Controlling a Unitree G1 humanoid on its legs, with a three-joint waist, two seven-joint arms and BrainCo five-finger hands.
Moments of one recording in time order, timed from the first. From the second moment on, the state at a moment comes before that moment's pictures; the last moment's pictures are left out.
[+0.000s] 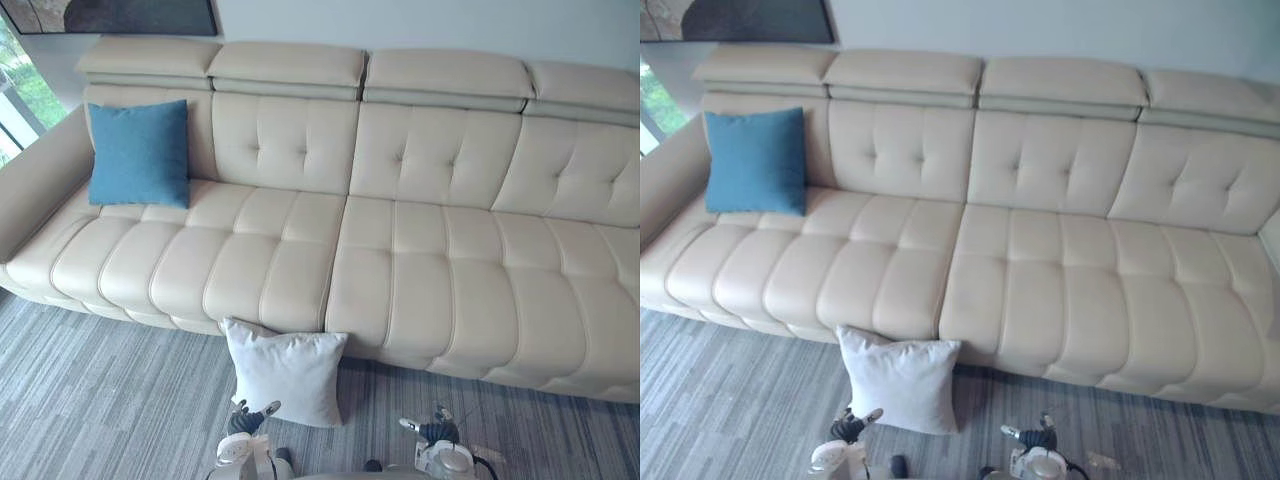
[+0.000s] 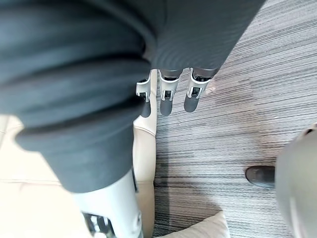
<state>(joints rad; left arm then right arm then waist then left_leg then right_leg) 0.02 0.00 0.14 1.01 -0.05 -0.08 0.17 0.08 0.00 -0.17 0.94 0.00 -0.04 -0.24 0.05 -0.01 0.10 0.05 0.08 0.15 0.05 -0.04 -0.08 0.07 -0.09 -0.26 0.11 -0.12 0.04</state>
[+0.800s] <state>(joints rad) 0.02 0.04 0.05 1.01 -0.06 -0.08 0.17 -0.03 -0.06 -0.17 1.00 0.00 -0.02 -0.25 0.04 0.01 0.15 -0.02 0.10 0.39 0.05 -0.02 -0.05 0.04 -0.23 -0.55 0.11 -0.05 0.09</state>
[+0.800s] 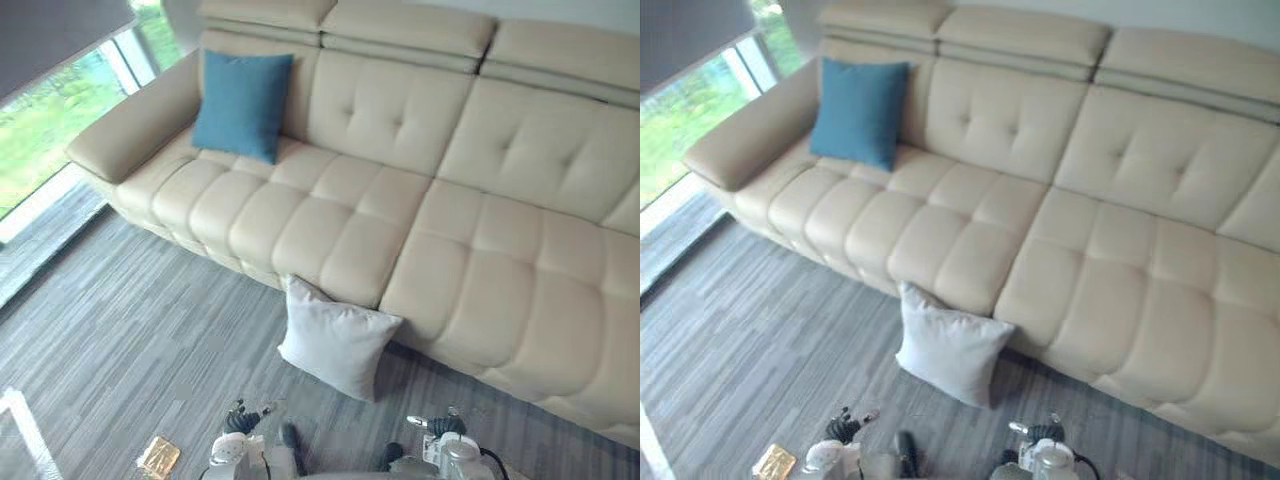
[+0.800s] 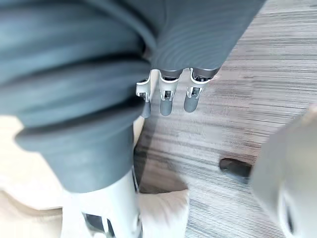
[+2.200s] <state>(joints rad) -0.03 -0.01 0.14 1.00 0.03 -0.07 0.15 0.00 0.06 -0.14 0.96 0.04 0.00 -0.24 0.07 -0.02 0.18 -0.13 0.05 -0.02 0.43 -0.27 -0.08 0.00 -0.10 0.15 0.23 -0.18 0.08</state>
